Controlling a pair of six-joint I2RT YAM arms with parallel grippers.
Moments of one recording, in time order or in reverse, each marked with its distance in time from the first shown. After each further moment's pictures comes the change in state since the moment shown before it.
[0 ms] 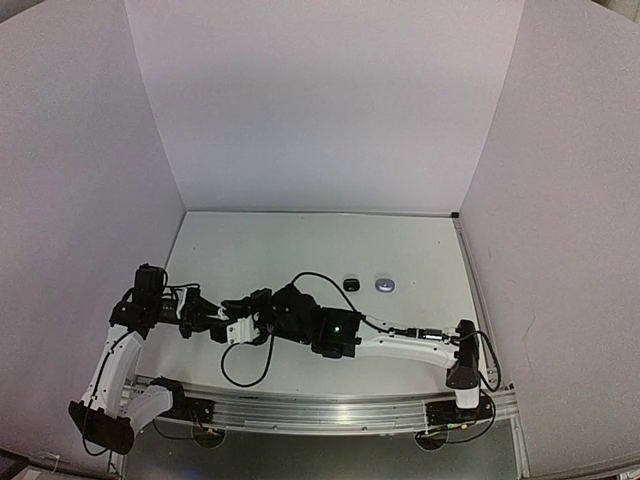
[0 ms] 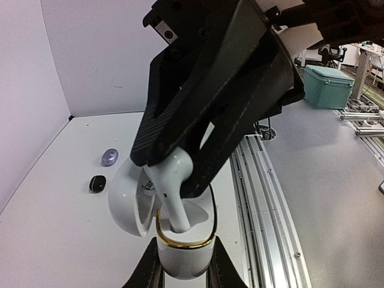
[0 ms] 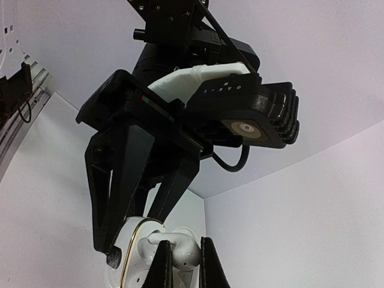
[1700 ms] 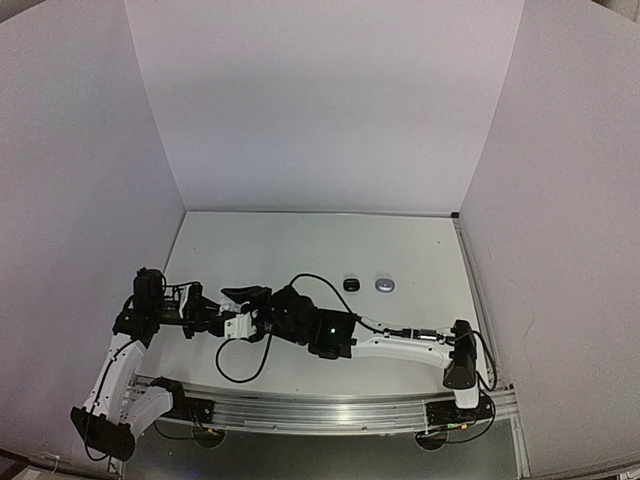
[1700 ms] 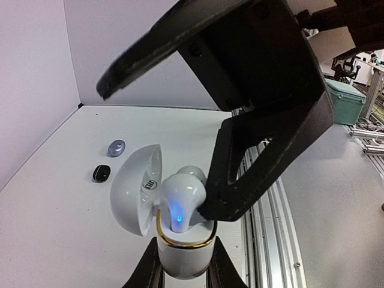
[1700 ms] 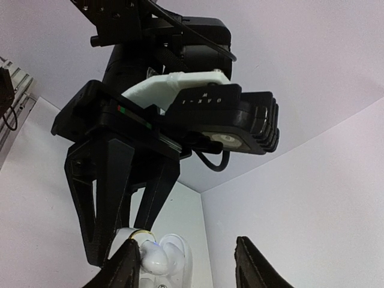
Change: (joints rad) left arm 0.000 -0.062 -0.109 0.252 -0.045 -0.282; right arm 0.002 0.022 -0.014 0.069 0.051 0.043
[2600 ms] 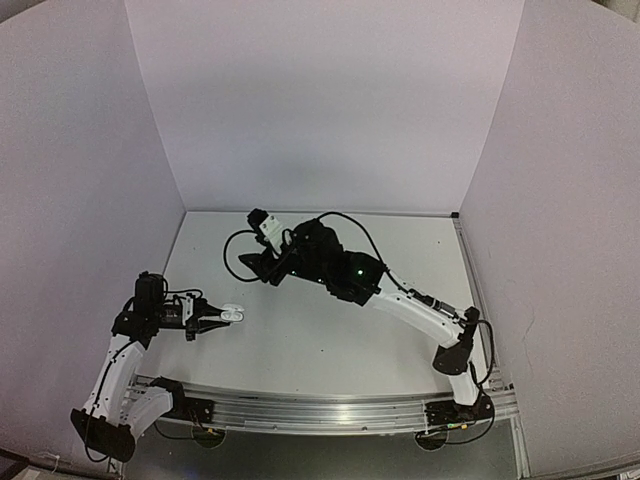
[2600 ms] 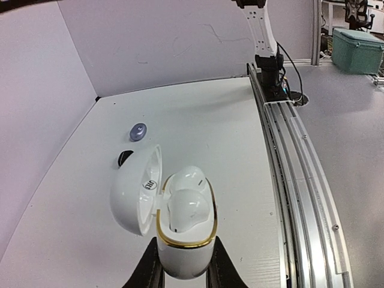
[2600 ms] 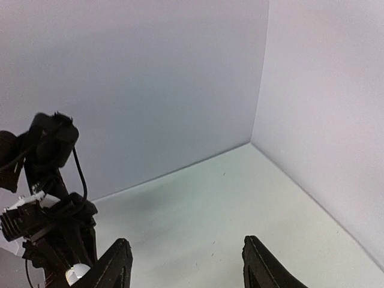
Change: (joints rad) left arm 0.000 -0.008 0.003 -0.134 -0.116 0.317; right arm -0.222 0.056 0.427 -0.410 -0.142 0.920
